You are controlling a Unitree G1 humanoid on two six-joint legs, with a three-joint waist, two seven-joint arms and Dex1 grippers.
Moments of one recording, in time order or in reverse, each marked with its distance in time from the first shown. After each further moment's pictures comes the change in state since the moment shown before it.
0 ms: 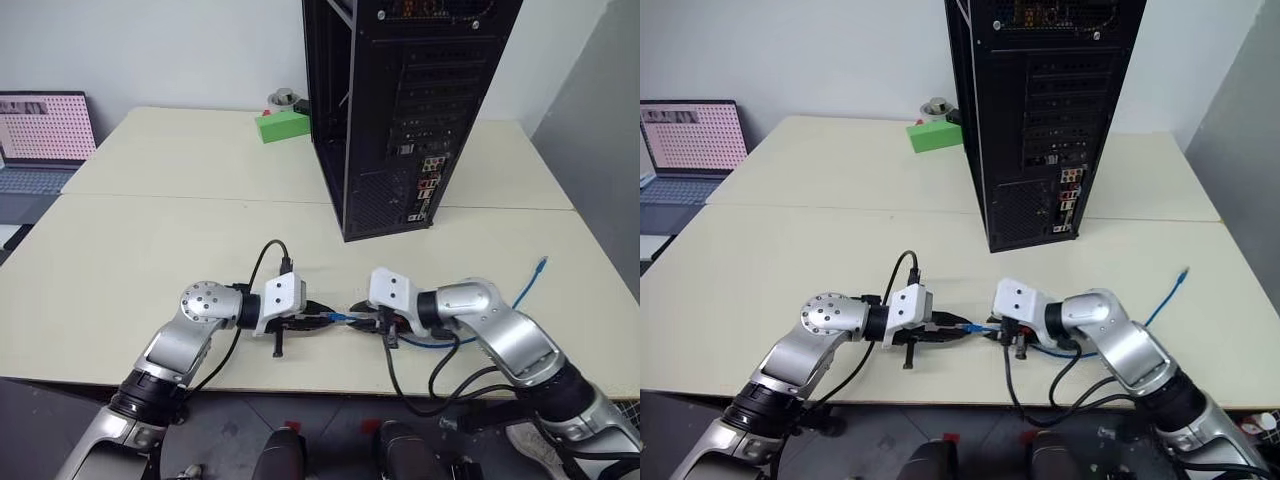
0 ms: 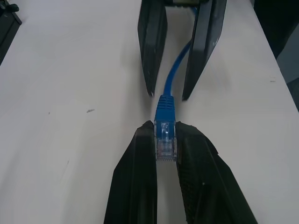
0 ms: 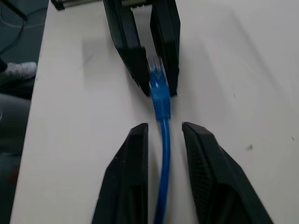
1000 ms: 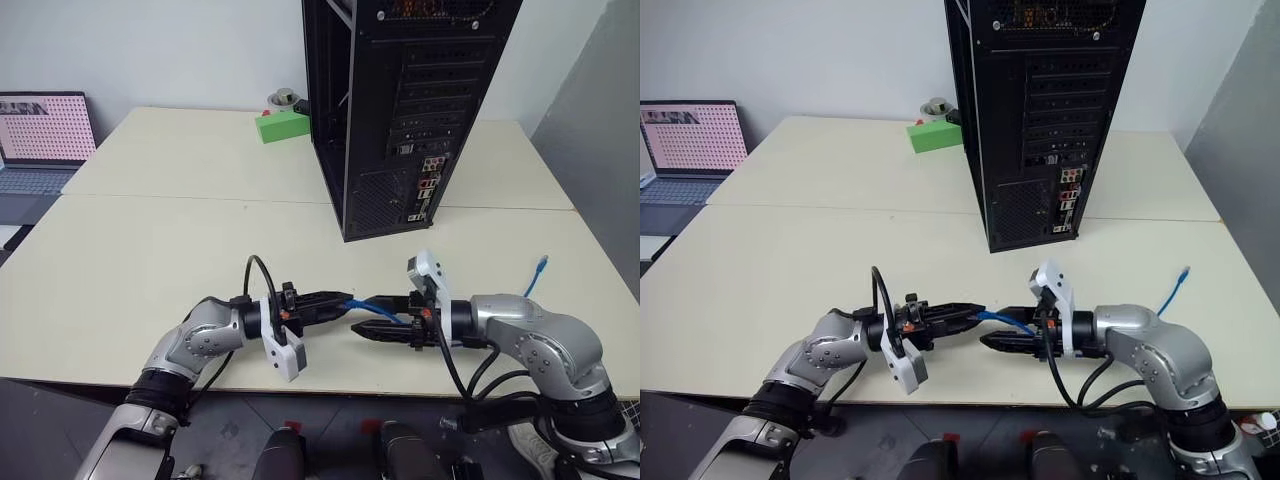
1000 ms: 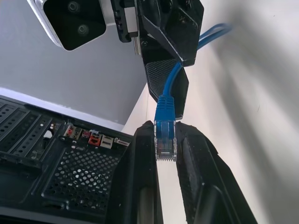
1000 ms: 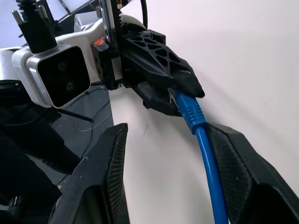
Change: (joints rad) left arm -0.040 -0.064 0.060 0.317 0.543 -1.185 0.623; right arm 0.107 0.139 -0.287 -0.094 0.506 0.358 -0.165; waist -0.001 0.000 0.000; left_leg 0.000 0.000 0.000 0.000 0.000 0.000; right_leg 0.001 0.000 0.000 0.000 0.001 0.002
